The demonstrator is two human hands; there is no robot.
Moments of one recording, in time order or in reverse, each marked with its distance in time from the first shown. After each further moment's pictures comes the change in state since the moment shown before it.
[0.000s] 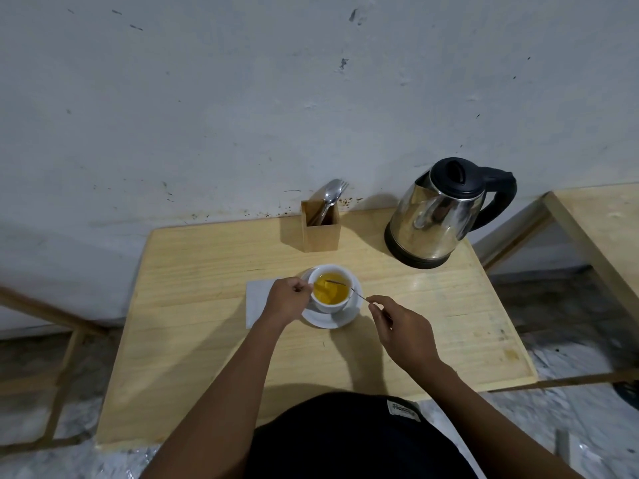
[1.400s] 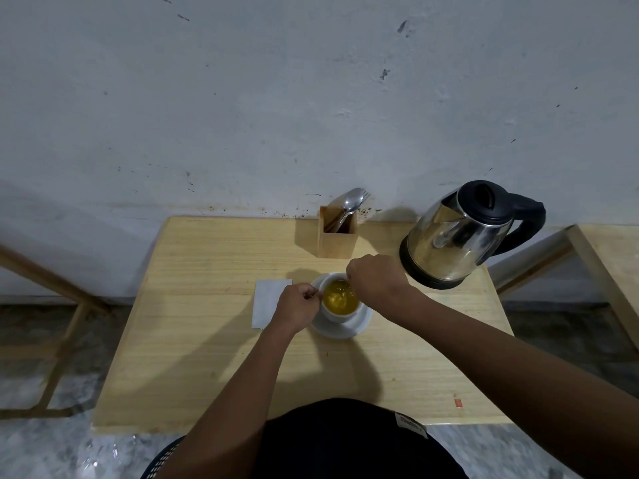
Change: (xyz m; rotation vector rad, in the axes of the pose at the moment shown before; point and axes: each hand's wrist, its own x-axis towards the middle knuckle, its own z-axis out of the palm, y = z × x) left_hand 0.003 -0.008 0.006 -0.058 0.024 -0.010; right_hand 0.117 -0.099 -0.029 -0.732 -0.525 -0.342
